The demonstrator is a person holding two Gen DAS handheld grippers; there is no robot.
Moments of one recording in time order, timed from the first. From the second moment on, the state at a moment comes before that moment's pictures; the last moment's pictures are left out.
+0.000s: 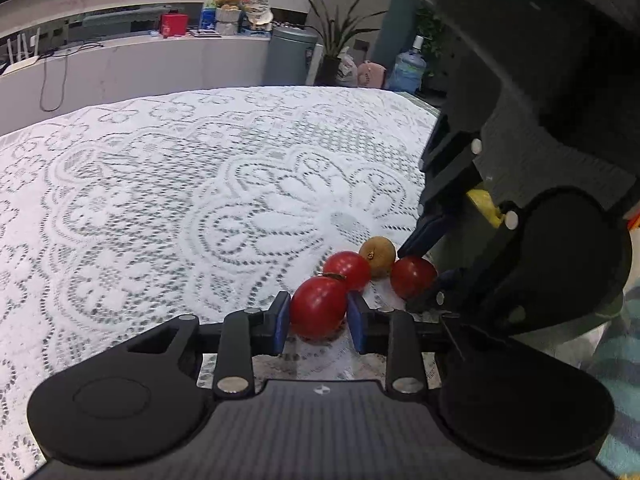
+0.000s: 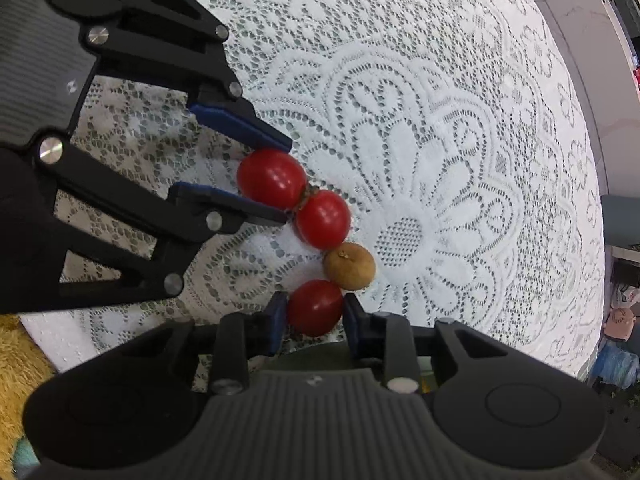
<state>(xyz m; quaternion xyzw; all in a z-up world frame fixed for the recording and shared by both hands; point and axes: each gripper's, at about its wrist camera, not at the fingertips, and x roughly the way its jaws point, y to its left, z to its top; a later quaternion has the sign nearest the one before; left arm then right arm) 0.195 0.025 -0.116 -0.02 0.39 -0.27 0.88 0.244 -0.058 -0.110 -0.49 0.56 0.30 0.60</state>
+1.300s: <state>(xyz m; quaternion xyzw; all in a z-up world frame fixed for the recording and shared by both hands) 0.141 0.017 -0.026 -0.06 0.29 -0.29 0.91 0.156 -0.174 0.027 -0.16 0.42 0.23 0.86</state>
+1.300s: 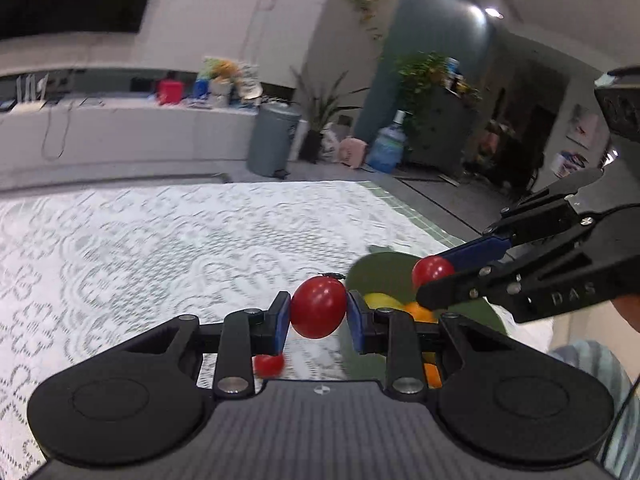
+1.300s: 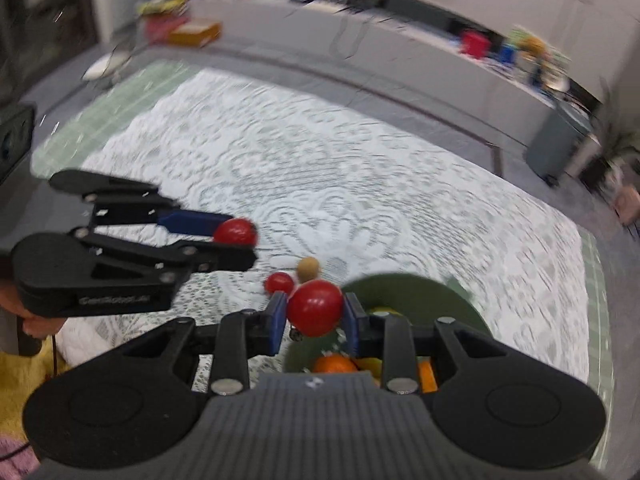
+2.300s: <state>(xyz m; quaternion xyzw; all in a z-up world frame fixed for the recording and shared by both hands) 0.161 -0.119 -0.055 0.23 0.38 -0.34 0.83 0.169 -0.266 -0.055 0.01 0.48 0.14 0.86</state>
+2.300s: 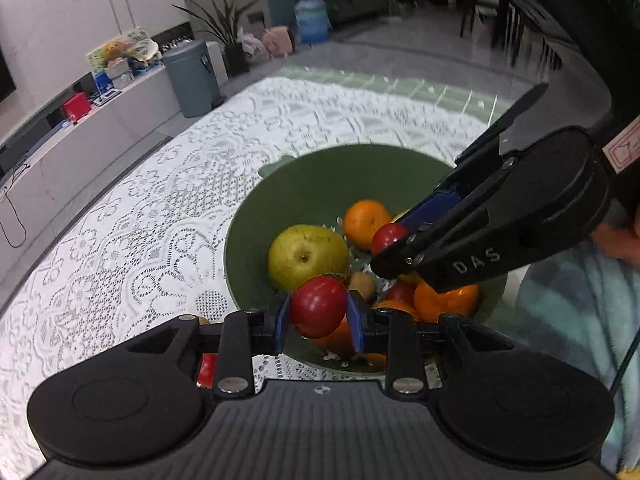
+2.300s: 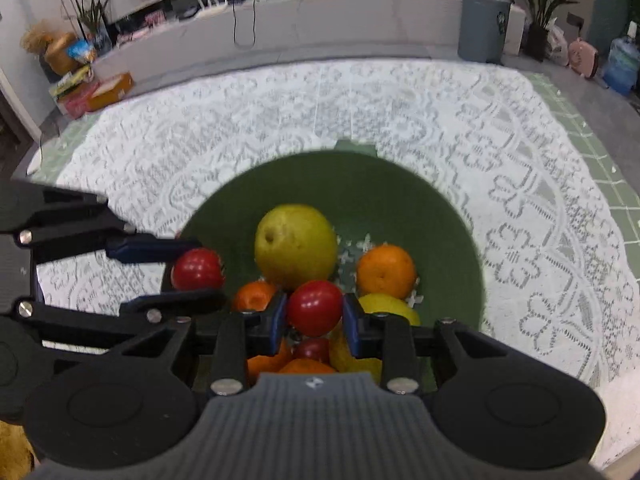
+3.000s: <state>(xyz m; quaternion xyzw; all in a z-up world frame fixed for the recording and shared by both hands) 0.172 -0.135 -0.078 0.29 0.42 -0.32 0.80 0.177 -0.256 -0.067 -0.01 0.52 0.18 0.84</state>
